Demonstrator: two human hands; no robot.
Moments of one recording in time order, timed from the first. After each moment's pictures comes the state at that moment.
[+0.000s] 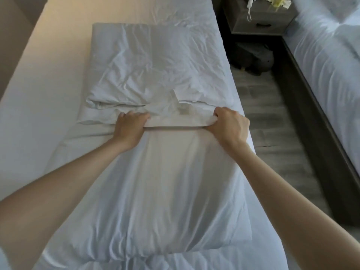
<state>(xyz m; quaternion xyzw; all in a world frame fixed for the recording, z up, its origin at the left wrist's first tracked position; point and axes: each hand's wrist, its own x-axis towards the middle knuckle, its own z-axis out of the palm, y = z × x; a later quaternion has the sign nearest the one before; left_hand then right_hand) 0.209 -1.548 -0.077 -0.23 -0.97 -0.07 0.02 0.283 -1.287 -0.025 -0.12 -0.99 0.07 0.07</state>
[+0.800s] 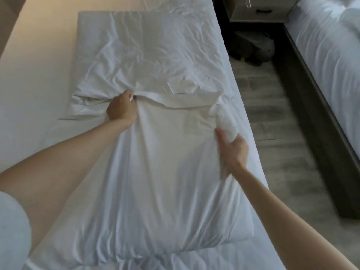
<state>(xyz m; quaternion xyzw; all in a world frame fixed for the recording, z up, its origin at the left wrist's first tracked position) 0.153 -1.511 -0.104 0.05 -0.98 -0.20 0.00 0.333 -1.257 -0.116 -0.41 -0.82 0.40 0.04</state>
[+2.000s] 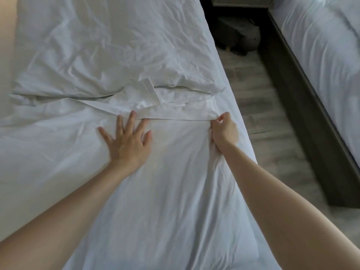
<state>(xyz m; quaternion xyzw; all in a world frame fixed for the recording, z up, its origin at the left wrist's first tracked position) 0.217 -1.461 -0.213 -0.09 -0.99 -0.07 -0.12 0.250 -1.203 -0.202 -0.43 -0.85 0.29 -0.01</state>
